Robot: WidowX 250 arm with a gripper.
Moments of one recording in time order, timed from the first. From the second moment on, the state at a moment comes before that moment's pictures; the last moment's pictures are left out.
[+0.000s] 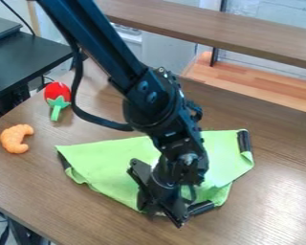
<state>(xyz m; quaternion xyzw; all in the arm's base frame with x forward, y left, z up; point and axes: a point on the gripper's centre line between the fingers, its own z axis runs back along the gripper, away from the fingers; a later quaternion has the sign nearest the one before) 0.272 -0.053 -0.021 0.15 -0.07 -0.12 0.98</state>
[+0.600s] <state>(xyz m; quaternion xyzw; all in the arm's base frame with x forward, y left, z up) 0.296 -0.035 0.043 0.07 -0.06 -0.09 0.99</state>
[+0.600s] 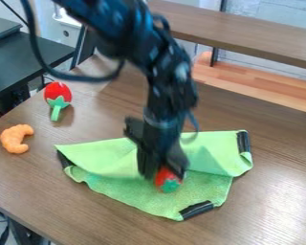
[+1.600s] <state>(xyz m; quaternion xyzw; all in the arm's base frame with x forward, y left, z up) 0.395 0.040 0.067 0.11 -0.06 -0.02 0.99</state>
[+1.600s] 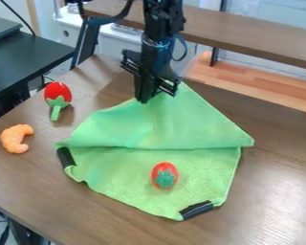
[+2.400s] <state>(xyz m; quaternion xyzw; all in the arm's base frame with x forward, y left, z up) 0.462 0.083 0.058 0.12 -0.05 0.04 0.99</state>
